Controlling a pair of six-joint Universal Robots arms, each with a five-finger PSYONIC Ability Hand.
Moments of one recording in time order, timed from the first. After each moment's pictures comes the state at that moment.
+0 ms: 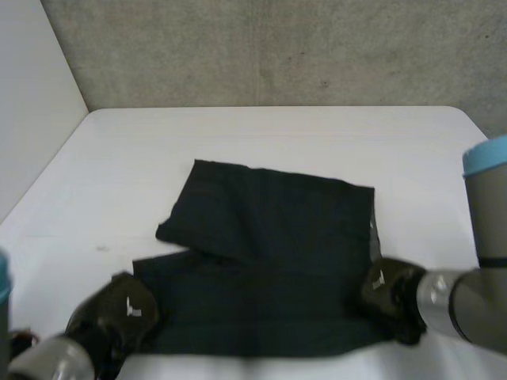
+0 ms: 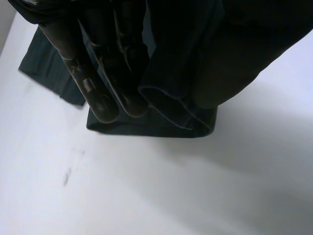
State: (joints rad) left arm 4.19 -1.52 -2.01 2.86 -1.62 3.97; right arm 1.96 -1.26 1.60 0.61 1.41 2.17; left_hand 1.15 1.20 1.20 1.21 0.96; right_hand 0.98 1.18 1.17 1.19 0.97
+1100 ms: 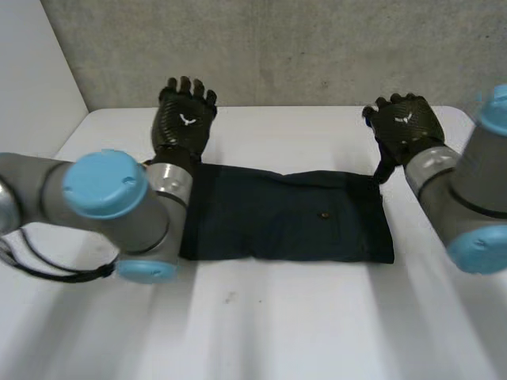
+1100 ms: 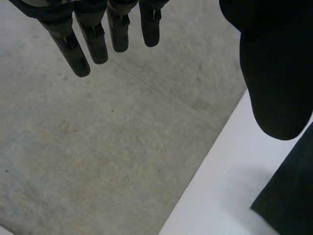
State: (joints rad) left arm 4.14 -2.15 -1.38 3.75 -1.73 3.82; right arm 1.93 -1.15 1.37 -0.12 1.55 2.69; left_hand 0.19 0.20 0.21 0.21 0.05; right_hand 0.21 0.22 0.21 0.24 0.07
